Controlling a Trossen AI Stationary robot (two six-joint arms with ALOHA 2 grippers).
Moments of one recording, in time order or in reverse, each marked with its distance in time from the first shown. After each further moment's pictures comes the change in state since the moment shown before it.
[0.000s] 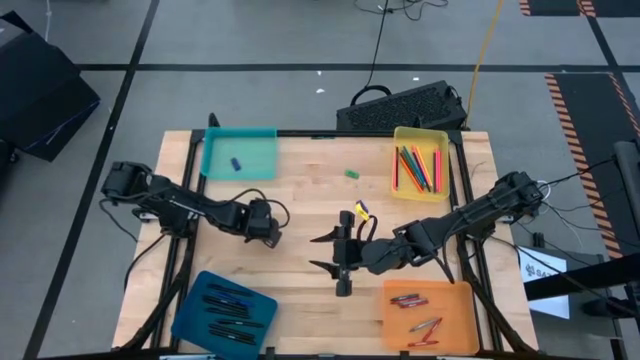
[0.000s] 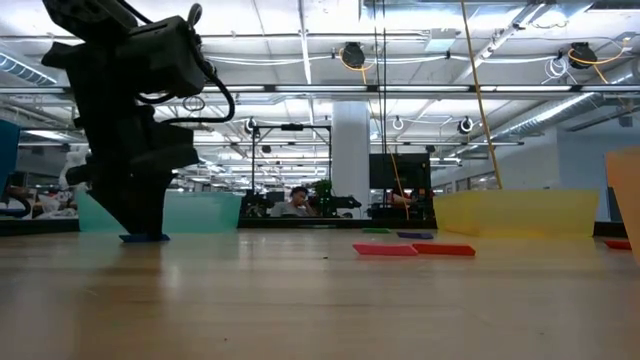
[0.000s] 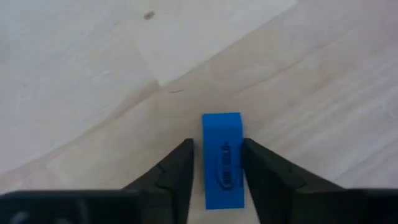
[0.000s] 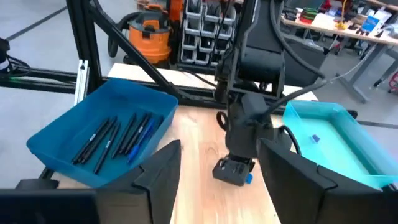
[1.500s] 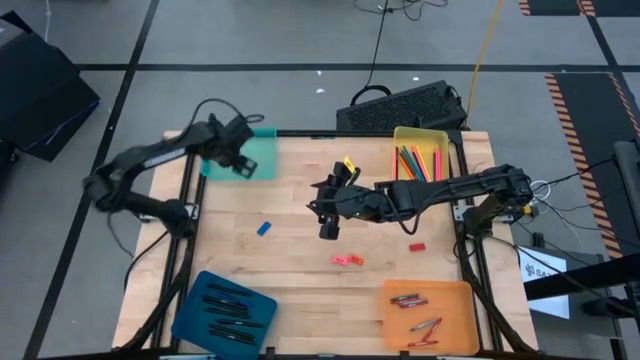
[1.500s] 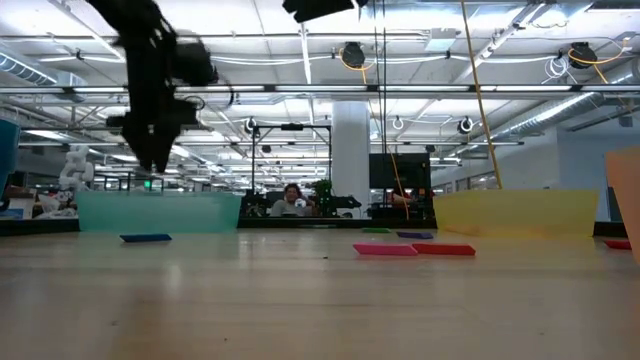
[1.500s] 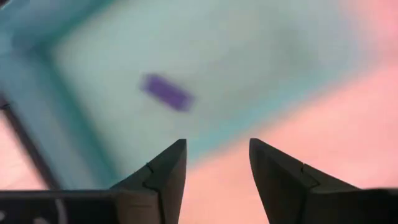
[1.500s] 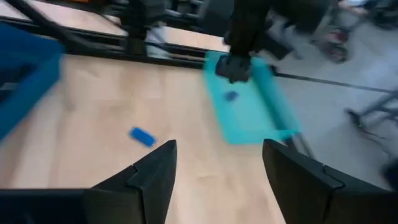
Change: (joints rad) left arm 0.857 -0.237 0.303 -0.461 0.092 0.825; right arm -0.289 0.037 0.127 -0.274 -0.025 -0.111
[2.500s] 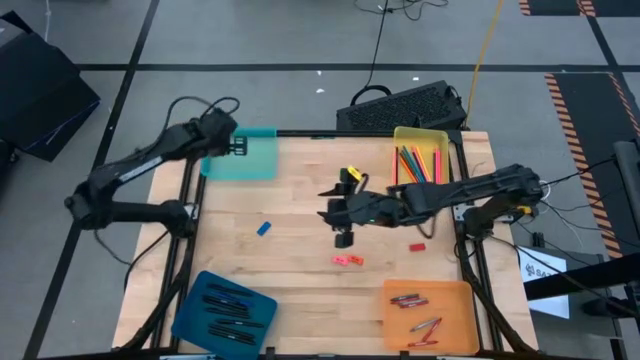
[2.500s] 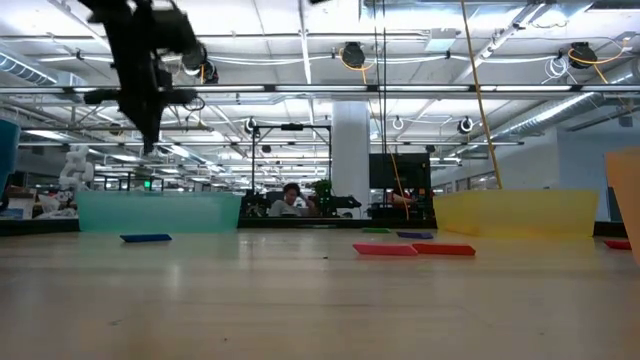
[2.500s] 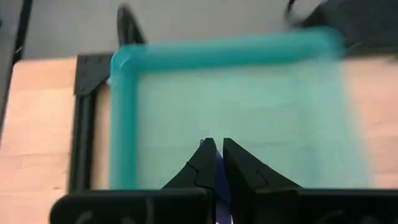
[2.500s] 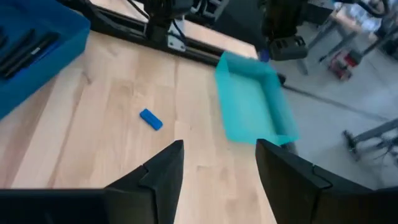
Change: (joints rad) left arm 0.046 -0.178 0.001 0.076 -0.216 -0.348; right arm 0.049 -0.070 -0.036 -0.058 -0.012 -0.127
